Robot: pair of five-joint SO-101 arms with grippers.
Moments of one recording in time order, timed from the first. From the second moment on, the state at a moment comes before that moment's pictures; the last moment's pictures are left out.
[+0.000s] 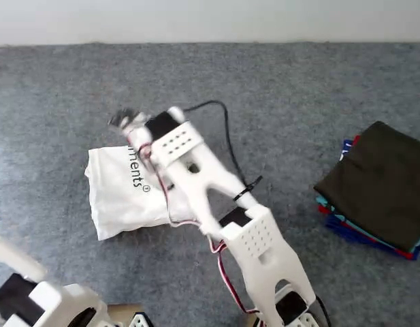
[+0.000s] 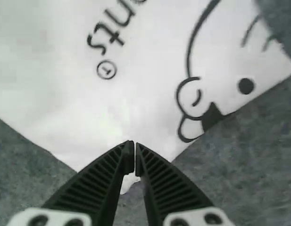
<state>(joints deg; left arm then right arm) -59.3 -3.4 -24.6 97.2 -24.7 -40.5 46.2 -52.5 99.5 13.8</state>
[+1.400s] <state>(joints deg) -59.3 -3.4 -24.6 97.2 -24.7 -41.2 55.2 -60.5 99.8 -15.8</state>
